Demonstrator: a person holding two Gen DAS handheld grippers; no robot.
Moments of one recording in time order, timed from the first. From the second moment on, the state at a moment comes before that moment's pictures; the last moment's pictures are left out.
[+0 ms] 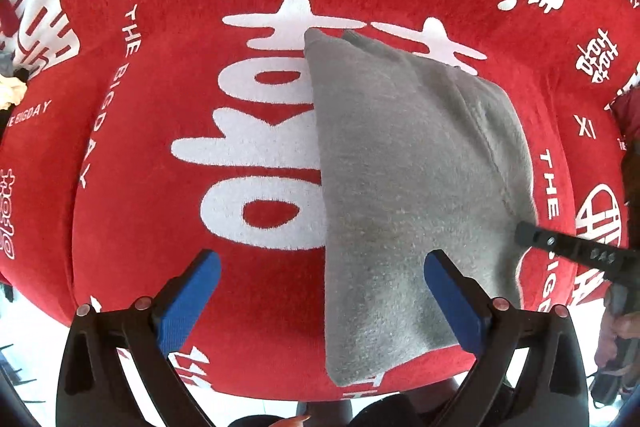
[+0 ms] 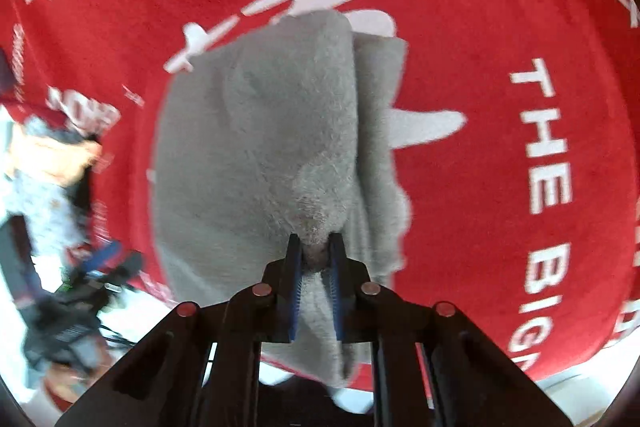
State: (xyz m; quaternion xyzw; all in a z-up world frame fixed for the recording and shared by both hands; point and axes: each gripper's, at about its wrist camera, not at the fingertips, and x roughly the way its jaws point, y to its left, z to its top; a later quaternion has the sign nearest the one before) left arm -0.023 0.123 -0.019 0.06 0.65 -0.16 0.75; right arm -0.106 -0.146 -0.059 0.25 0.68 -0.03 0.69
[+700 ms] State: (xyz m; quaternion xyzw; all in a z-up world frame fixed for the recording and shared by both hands) left arm -0.036 0.122 0.035 0.07 0.64 -0.14 0.75; right arm -0.123 -0.125 0.012 0.19 0.70 -0.07 0.69
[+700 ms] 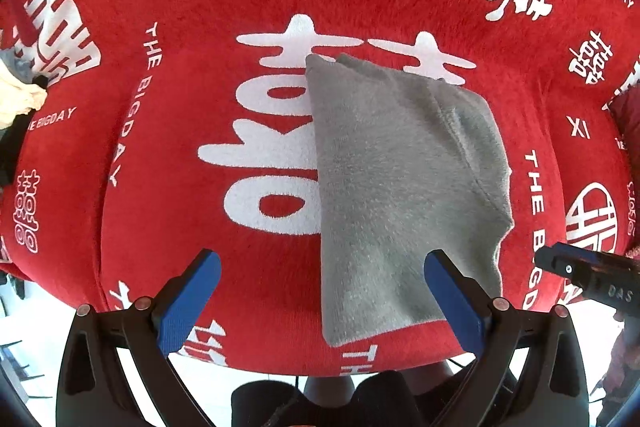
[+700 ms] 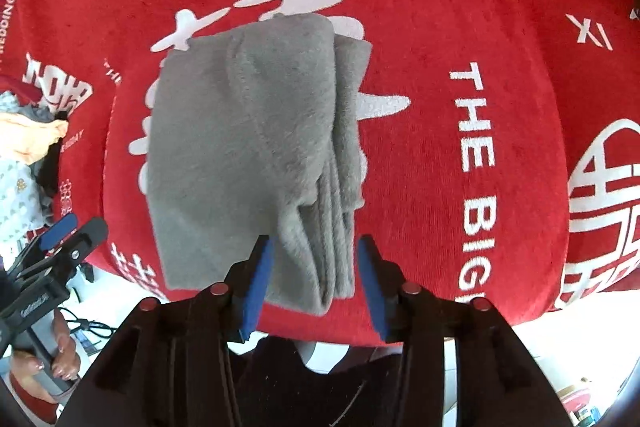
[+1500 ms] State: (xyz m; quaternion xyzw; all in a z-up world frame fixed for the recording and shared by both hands) left arm -0.052 0.125 0.094 0.11 0.65 -0.16 0.73; right arm -0.107 -0.069 0.093 0.12 0.68 -0.09 0.72
